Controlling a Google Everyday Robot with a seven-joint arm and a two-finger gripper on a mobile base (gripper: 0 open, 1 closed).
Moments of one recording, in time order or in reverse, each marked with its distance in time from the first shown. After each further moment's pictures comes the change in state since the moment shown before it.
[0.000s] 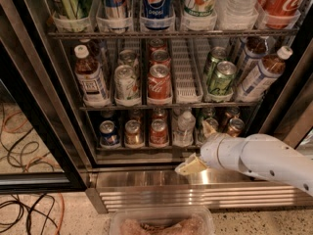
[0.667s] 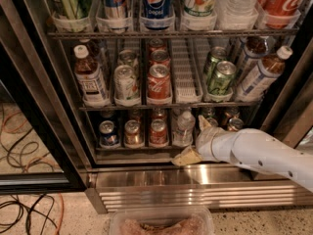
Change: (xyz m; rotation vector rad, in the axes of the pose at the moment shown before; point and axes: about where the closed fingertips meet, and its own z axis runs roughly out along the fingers) arm 0.000 -0.020 0.029 0.028 -0.022 0.010
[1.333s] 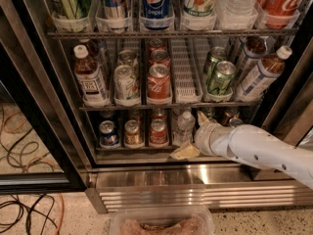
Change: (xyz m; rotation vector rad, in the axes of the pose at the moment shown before) arm -0.006 -0.019 0.020 0.022 -0.035 -0.010
